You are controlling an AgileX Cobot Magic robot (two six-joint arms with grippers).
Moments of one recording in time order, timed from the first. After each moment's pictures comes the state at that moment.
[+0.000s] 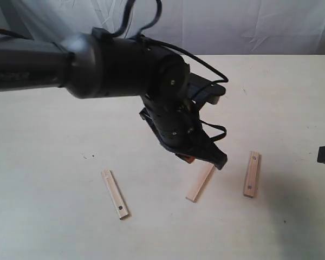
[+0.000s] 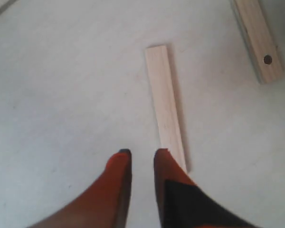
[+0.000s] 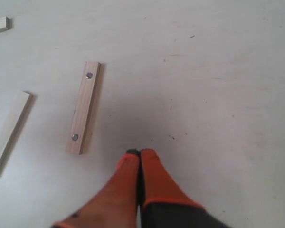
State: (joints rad) left arm -0.75 1.98 -1.44 -0.06 0.81 -0.12; right arm 0.03 0.87 -0.41 0.19 0.61 0.14
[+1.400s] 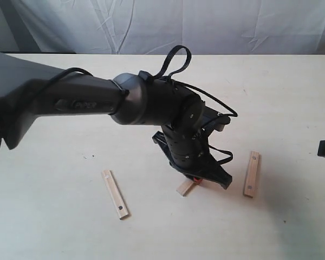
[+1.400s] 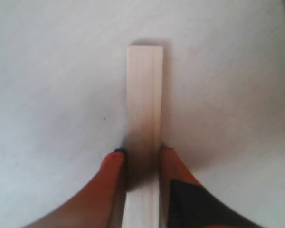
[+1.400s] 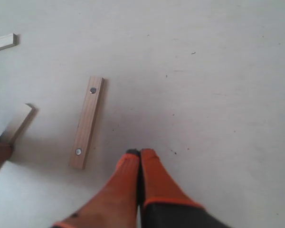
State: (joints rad) left arm -0.76 2.17 -1.48 -0.10 0.72 -0.13; right arm 0.03 0.87 -0.41 0.19 0.56 0.14
